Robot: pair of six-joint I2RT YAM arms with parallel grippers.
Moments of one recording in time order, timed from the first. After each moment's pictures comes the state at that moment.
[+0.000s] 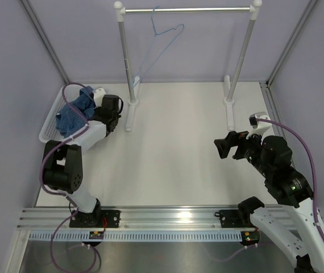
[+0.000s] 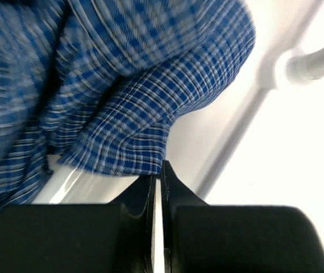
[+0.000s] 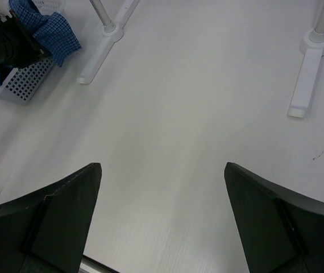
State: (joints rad) left arm -0.23 1.71 1.07 -0.07 -0.52 -0.58; right arm 0.44 0.59 0.95 -0.63 0.02 0.27
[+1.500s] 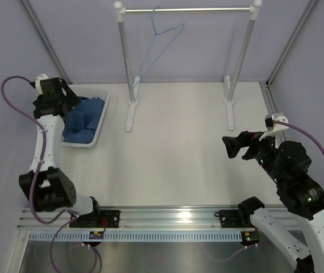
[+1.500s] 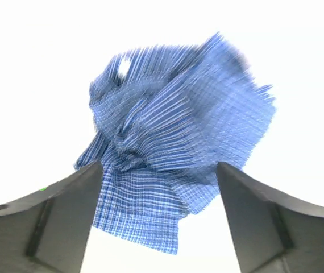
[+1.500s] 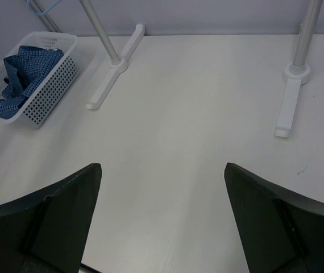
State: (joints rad) left arm 0.22 1.50 1.36 -0.60 -0.29 -0.45; right arm 0.44 0.55 1.06 -0.68 0.05 0.27
